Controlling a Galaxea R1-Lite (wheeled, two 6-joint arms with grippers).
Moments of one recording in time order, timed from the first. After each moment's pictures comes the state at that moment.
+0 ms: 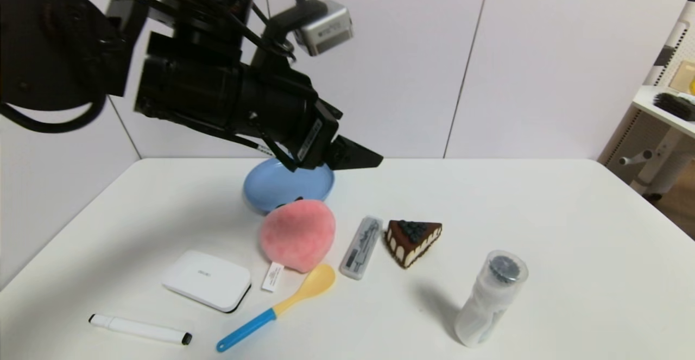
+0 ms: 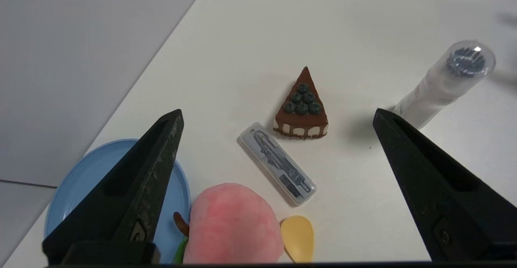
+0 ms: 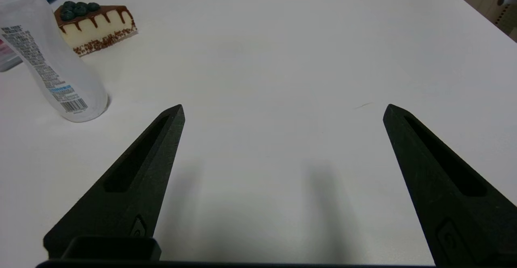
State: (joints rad) left arm -0.64 1.74 -1.68 0.38 -0.34 0.35; right arm 0.01 0.00 -0.03 0.09 -0.01 0.04
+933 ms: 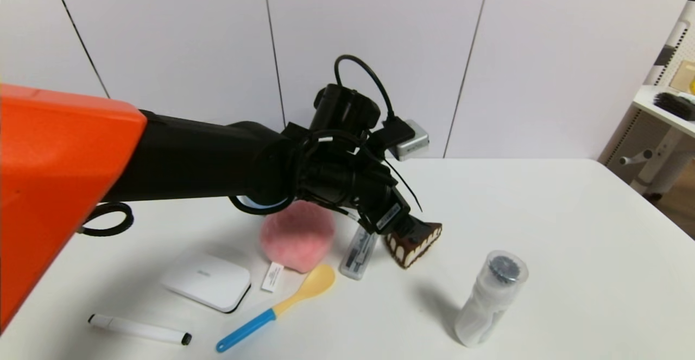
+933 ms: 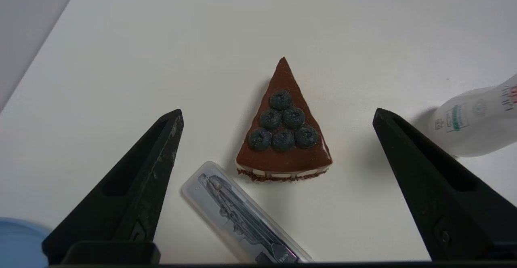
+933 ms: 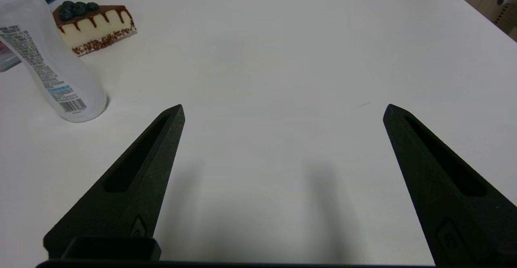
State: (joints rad) left arm -0.75 2.05 -1.60 0.10 -0.33 0.37; right arm 0.01 0.00 -0.03 0.09 -0.01 0.04
